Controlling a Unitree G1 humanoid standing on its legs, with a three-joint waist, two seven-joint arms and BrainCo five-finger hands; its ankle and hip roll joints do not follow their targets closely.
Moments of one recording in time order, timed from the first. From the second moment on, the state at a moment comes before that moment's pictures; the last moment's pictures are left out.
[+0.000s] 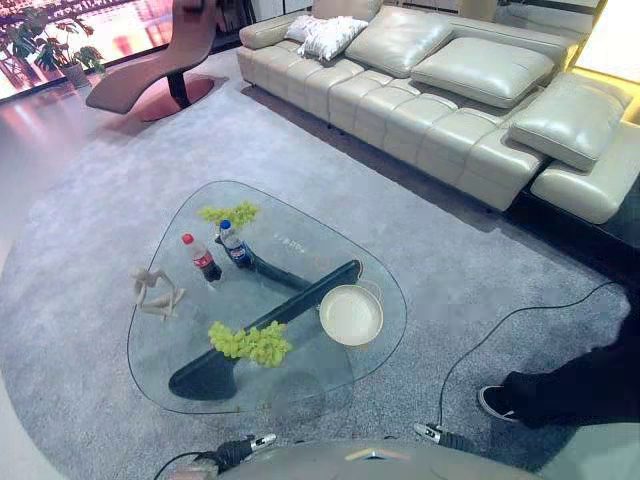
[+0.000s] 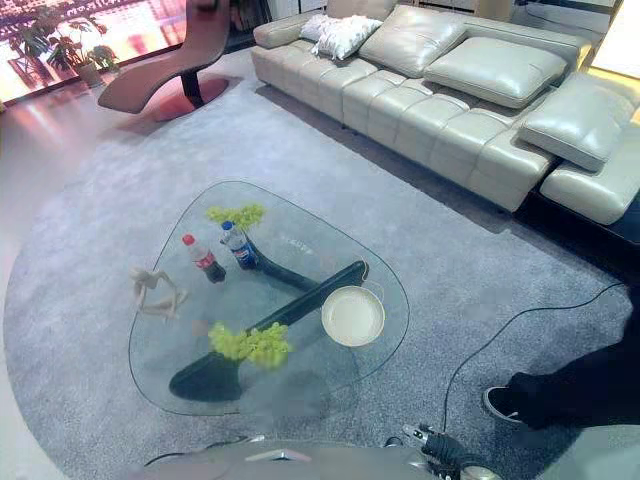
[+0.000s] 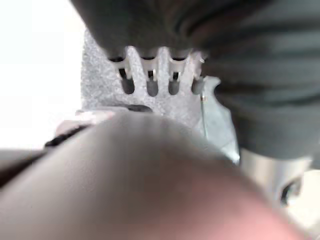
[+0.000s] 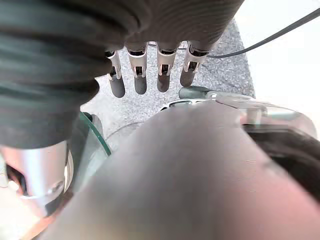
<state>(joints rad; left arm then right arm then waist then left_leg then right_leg) 0.06 0.21 -0.23 1.19 -0.31 0.09 -0.21 0.07 -0.27 0.16 1.25 0.31 -0.09 0.25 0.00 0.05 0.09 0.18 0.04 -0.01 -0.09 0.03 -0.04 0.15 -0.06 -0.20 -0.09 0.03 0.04</state>
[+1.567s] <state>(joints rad) -0.58 0.49 -0.54 1.07 0.14 -0.01 0.40 -0.32 -0.39 0.32 1.14 0.49 -0.15 0.26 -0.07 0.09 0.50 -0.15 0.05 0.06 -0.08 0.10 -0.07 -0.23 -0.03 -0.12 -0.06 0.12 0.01</state>
